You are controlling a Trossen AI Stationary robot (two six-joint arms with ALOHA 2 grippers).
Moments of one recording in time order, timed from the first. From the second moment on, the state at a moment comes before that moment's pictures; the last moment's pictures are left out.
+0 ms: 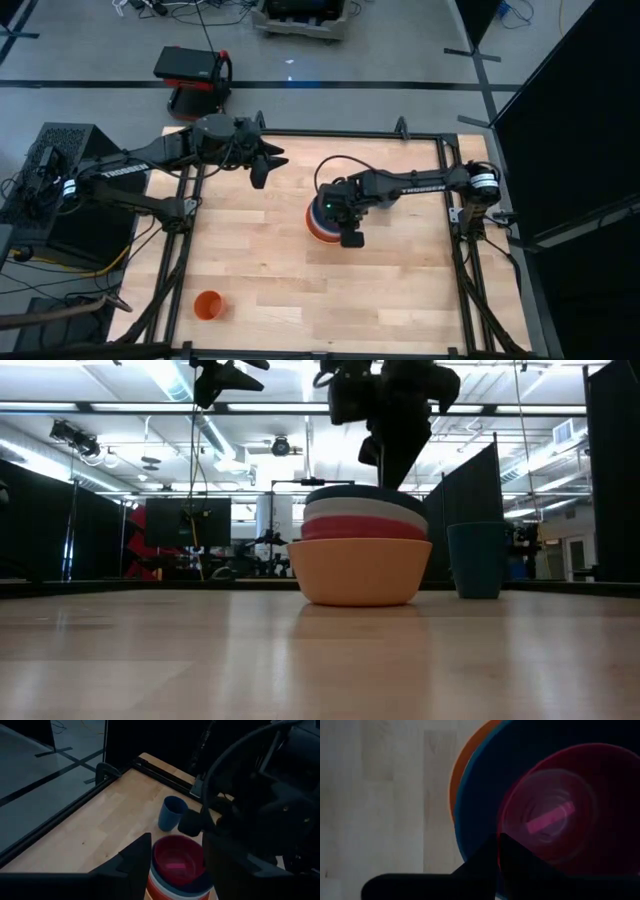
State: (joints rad) left arm 0.28 1.05 1.14 -0.44 0.03 -0.35; right arm 0.03 1.86 1.61 -1.07 -0.04 -0.03
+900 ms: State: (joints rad) left arm 0.28 1.05 1.14 -0.44 0.03 -0.33; right arm 0.03 1.87 1.61 -0.98 -0.16 -0.03
